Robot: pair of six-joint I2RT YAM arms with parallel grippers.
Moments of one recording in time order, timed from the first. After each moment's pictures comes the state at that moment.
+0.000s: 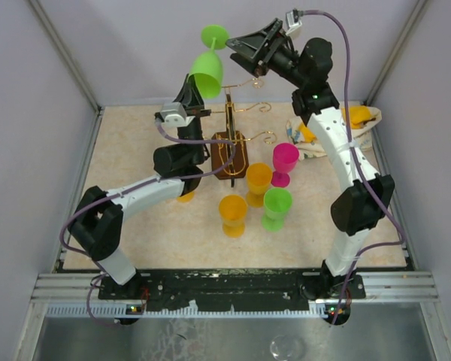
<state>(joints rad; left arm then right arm) -0.76 1.67 1.17 1.51 -0.57 0.31 0.34 1.81 1.95 0.20 -0.63 1.21</state>
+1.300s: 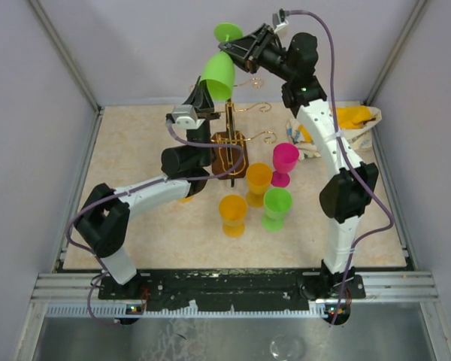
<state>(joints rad) -0.80 1.71 1.20 1.52 -0.55 0.33 0.36 1.97 2.13 0.13 -0.66 1.27</state>
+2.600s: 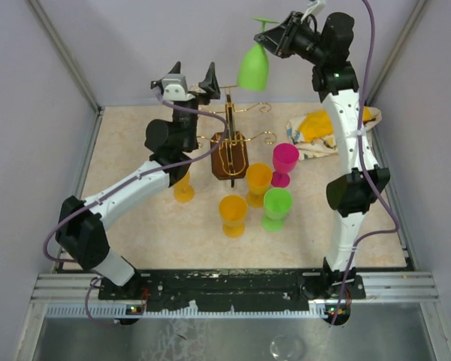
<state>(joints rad) -0.72 1.55 1.27 1.06 -0.48 0.20 0.19 2.04 2.41 -0.20 -0.67 0.58</state>
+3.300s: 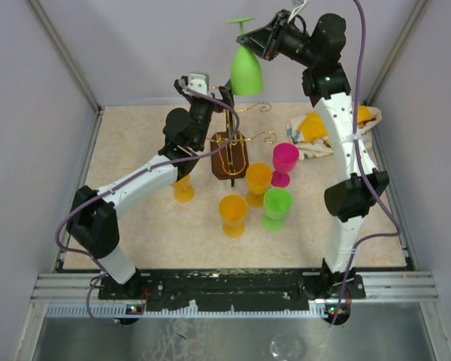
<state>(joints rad) -0.69 1.67 1.35 0.77 -0.39 0.10 0.27 1.97 2.34 -0.05 -0.79 0.56</state>
